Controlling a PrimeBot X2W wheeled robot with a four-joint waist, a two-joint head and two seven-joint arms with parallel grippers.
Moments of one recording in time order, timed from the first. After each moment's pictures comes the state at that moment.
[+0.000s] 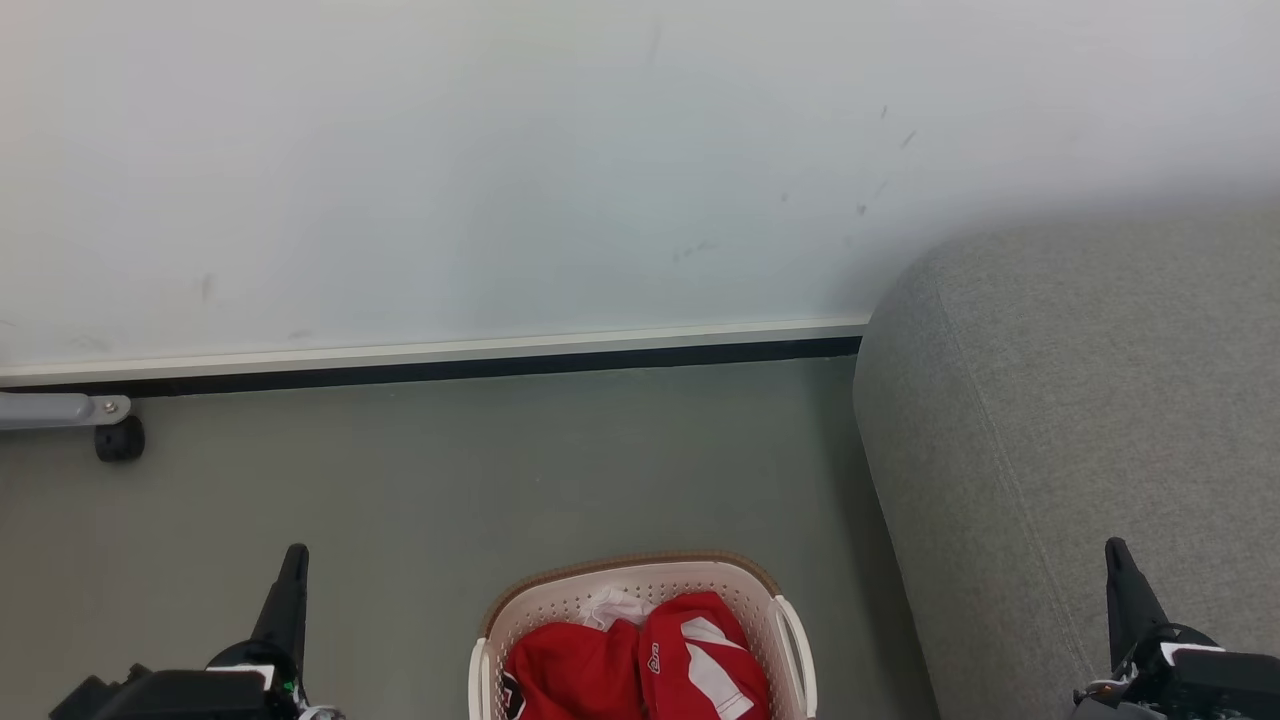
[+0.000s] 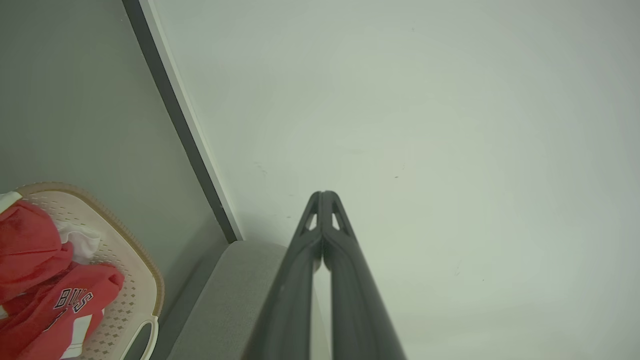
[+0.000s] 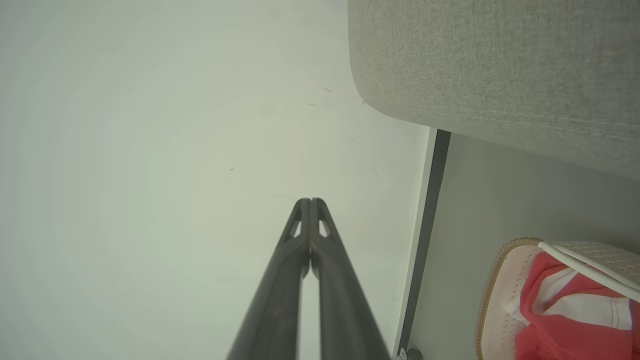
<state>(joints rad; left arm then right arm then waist) -0.08 0.04 0.09 0.29 -1.60 -0.12 0.11 -0.09 -0.04 -0.13 0.30 1.60 0.12 0.11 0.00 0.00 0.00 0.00</state>
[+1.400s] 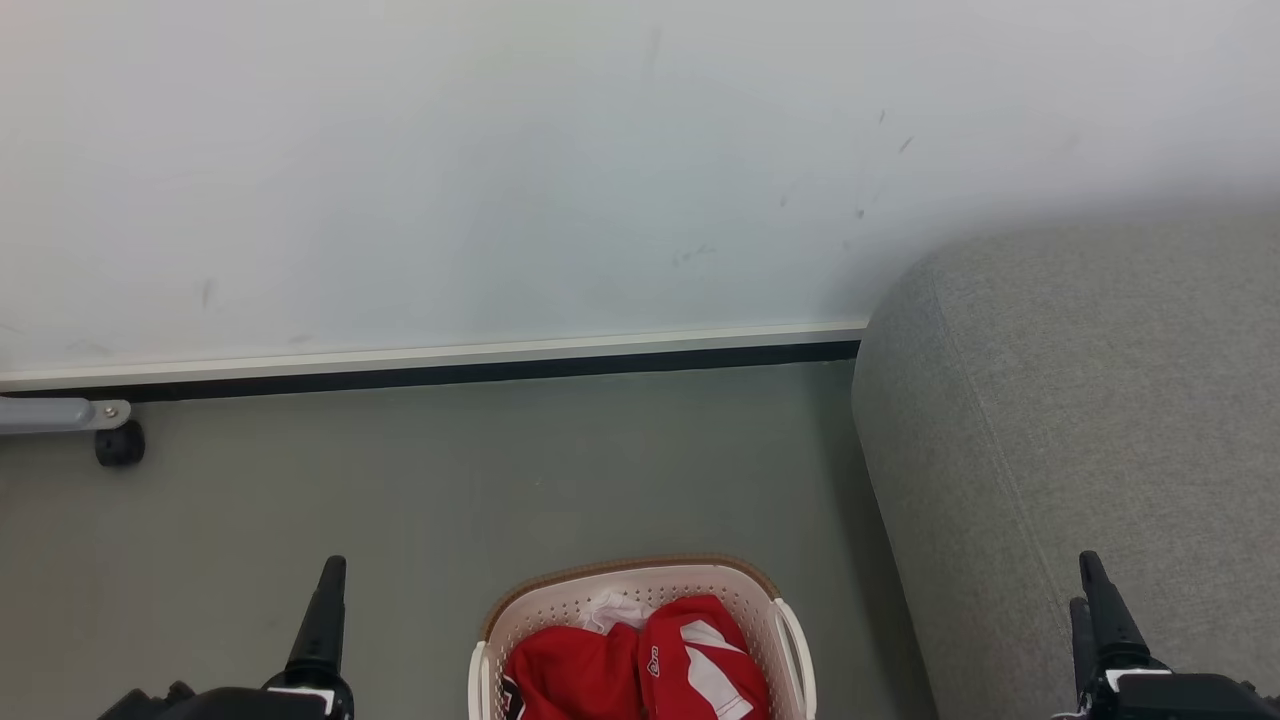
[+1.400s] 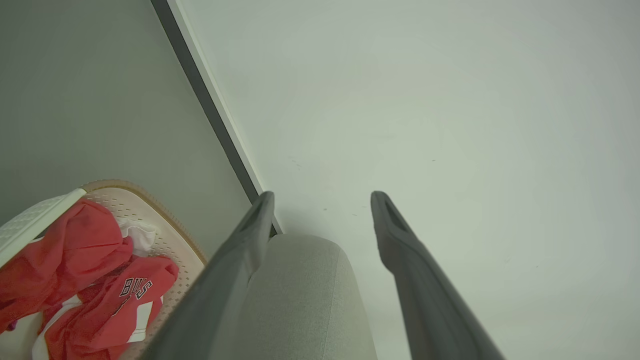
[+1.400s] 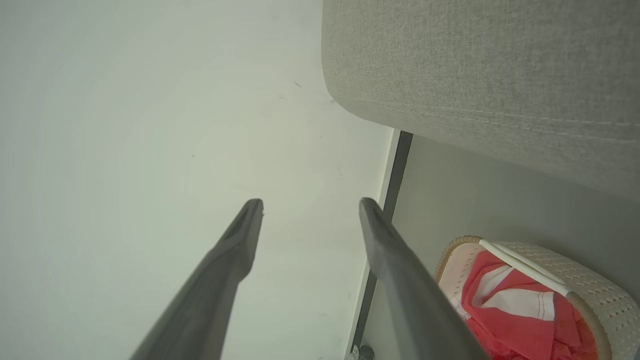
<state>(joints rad) -0.04 0.03 0.01 0.29 -1.48 -0.08 0.03 -0.05 -0.03 -0.07 0.30 1.48 0.09 0.03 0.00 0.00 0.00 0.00</state>
